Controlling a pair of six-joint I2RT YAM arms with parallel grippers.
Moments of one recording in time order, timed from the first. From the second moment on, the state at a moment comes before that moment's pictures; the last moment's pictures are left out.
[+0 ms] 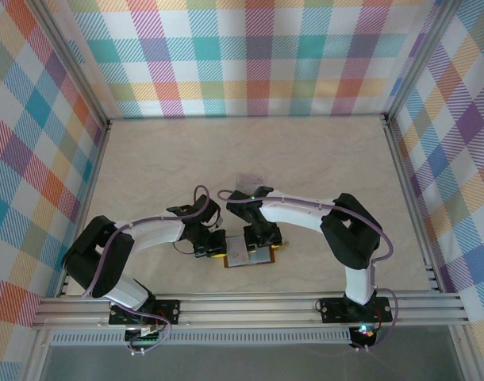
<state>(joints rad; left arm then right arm) -0.63 1.52 0.71 -0.49 0.43 -0.74 0.95 1.89 1.32 -1.08 -0.01 0.75</state>
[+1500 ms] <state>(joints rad) -0.66 1.58 0.80 -0.54 0.40 -0.72 0.85 1.82 1.06 -0.53 -0.47 0.82</state>
